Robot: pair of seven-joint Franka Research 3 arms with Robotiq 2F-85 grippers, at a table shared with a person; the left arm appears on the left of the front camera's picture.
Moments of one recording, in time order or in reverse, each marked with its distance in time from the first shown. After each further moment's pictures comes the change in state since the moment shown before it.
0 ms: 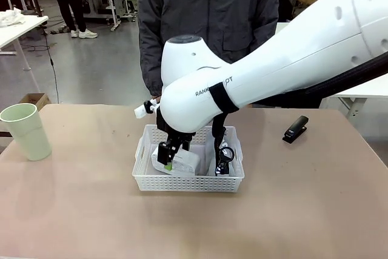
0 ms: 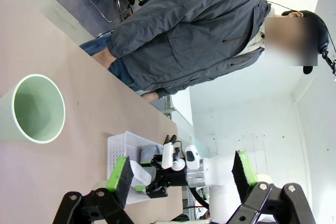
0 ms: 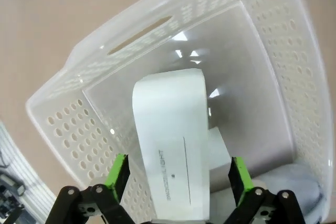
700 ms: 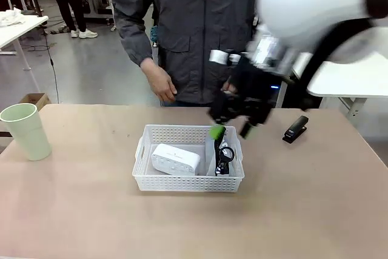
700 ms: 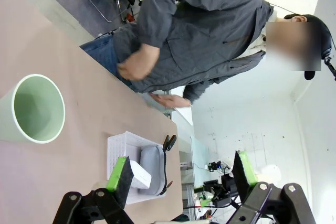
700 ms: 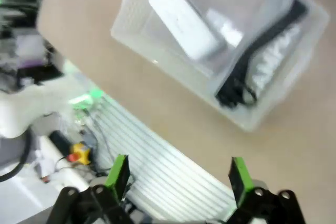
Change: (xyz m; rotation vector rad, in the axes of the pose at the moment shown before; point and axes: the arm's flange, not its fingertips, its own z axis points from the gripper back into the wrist) left arm 0.000 0.000 0.000 0.000 0.000 -0.001; right arm -0.181 -0.036 0.157 0.358 -0.104 -0.559
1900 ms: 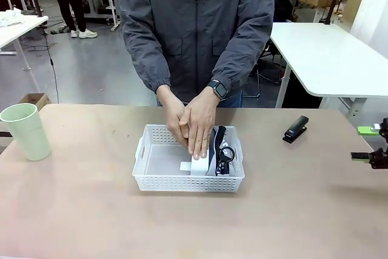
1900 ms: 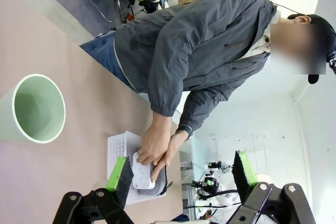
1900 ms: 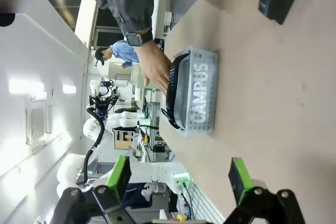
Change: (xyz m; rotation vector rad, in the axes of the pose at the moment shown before) left arm 0.000 0.000 0.000 0.001 0.000 0.001; right arm -0.178 -0.371 0.008 0.804 -0.579 -0.425
